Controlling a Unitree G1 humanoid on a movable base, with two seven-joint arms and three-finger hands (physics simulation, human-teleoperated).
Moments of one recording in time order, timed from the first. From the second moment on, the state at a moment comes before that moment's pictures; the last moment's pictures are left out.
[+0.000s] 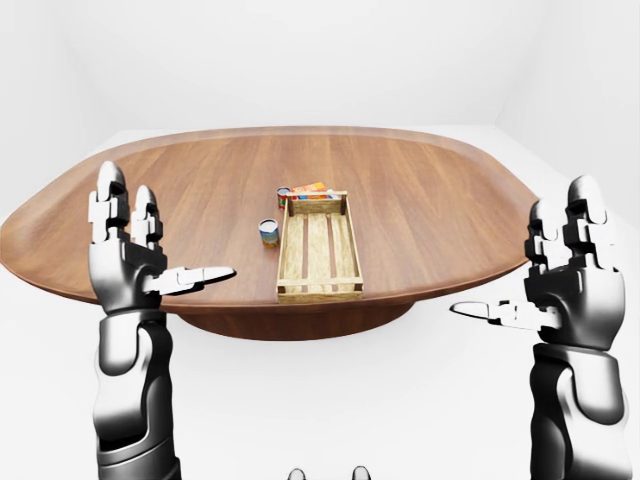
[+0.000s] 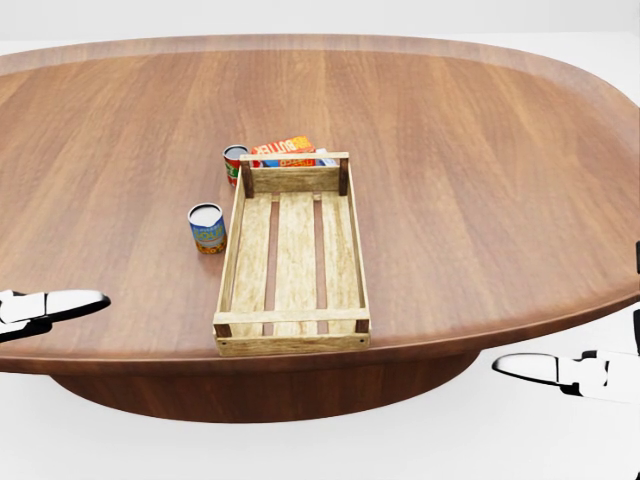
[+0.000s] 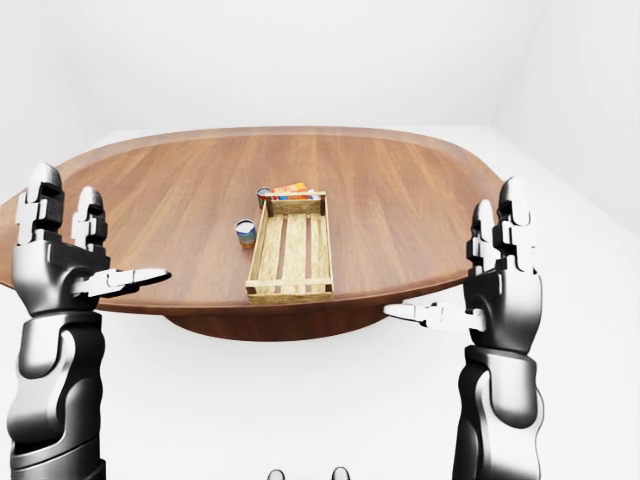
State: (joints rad) left arm -0.15 0.18 0.31 -0.37 -0.29 0.09 0.00; right arm 0.07 -0.07 -0.35 -0.63 0.15 0.09 0.10
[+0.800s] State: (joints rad) left arm -0.15 0.19 0.32 -0.36 -0.29 0.09 0.00; right arm 0.08 -0.06 -0.34 -0.65 0.12 0.09 0.13
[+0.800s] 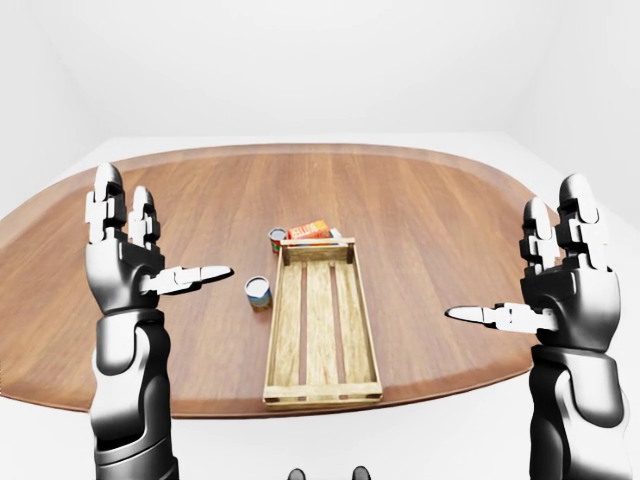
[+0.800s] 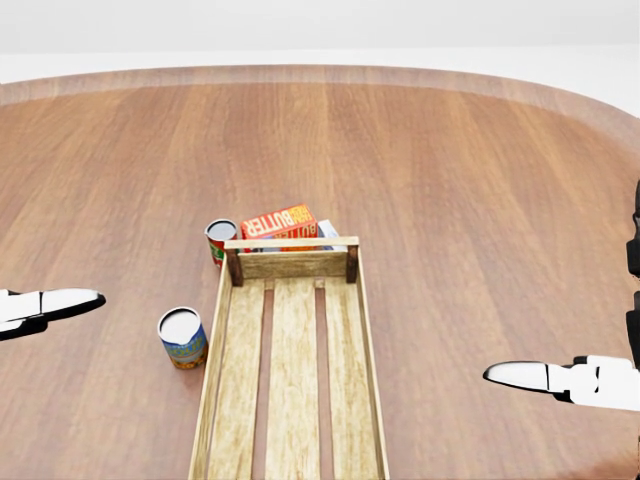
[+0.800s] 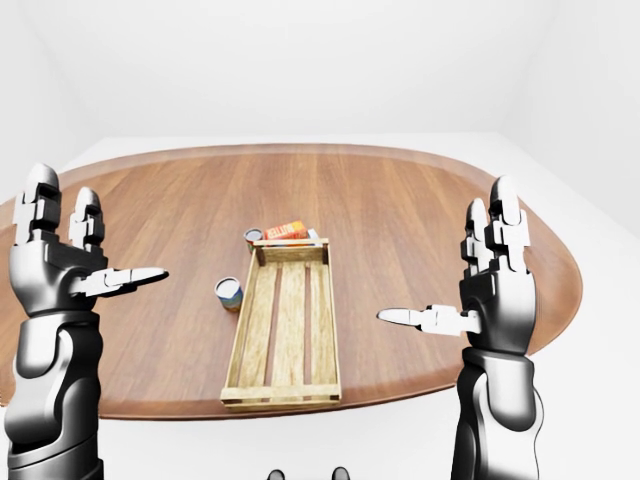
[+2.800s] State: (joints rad) left arm -0.52 0.44 0.08 0.76 0.92 -0.08 -0.45; right arm 0.04 -0.08 -0.35 -0.59 0.14 0.09 0.08
